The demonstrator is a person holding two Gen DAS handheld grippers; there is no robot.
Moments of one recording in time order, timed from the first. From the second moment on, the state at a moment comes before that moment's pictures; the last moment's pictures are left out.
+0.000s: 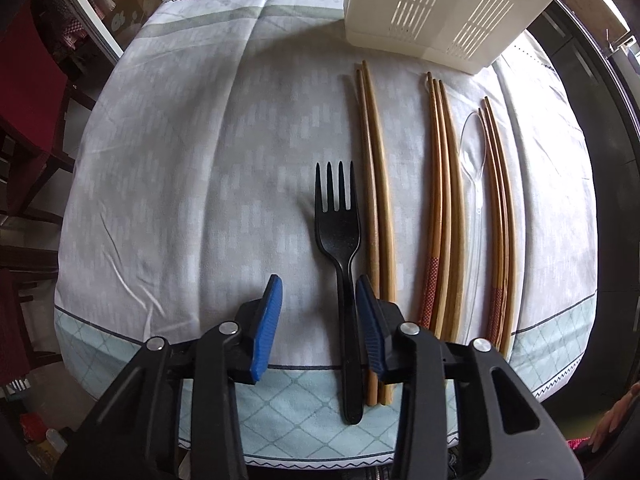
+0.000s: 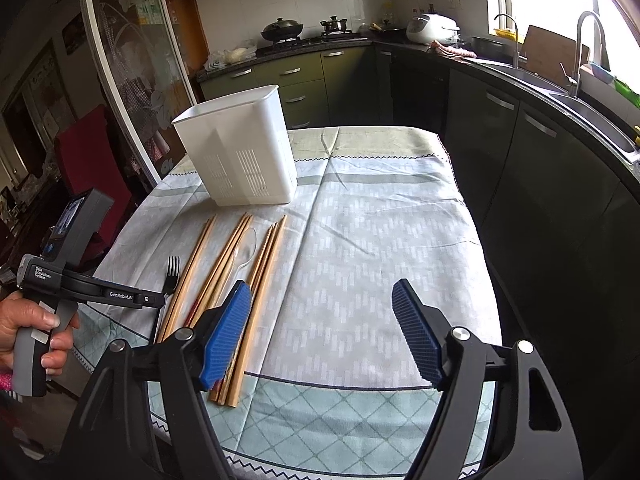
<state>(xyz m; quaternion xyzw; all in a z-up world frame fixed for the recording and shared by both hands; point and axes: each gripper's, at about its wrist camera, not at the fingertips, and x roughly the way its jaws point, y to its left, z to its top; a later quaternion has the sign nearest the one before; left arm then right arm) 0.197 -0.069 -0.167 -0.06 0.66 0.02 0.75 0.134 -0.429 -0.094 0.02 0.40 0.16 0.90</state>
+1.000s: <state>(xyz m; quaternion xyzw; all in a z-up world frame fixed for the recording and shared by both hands) 0.214 -0.020 -0.161 -0.03 0.64 0.00 0.77 0.236 -0.318 -0.145 0.01 0.60 0.25 0.76</state>
